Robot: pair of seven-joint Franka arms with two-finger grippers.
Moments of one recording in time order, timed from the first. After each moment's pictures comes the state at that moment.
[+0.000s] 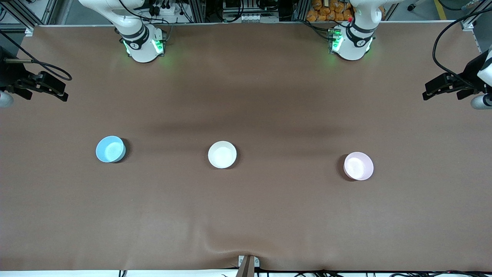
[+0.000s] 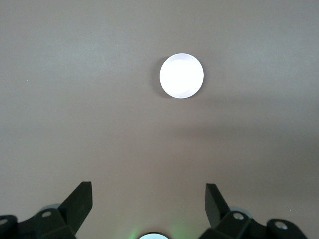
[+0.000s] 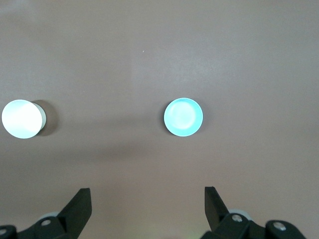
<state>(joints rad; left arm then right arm) 0.16 -0.01 -0.17 -1.57 -0.02 1.50 -0.03 0.00 0.02 0.05 -1.45 -0.02 1.44 0.10</state>
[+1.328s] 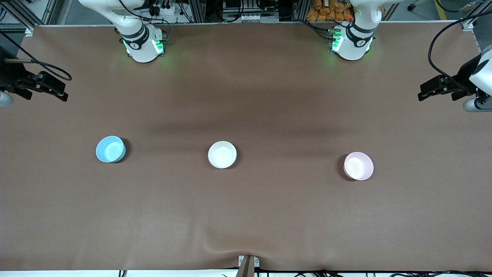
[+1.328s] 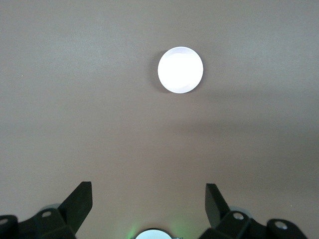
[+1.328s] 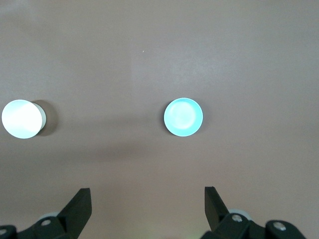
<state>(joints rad) 0.16 0.00 -0.18 -1.59 -0.02 1.50 -0.03 0.00 0.02 0.05 -1.45 -0.02 1.44 0.10</state>
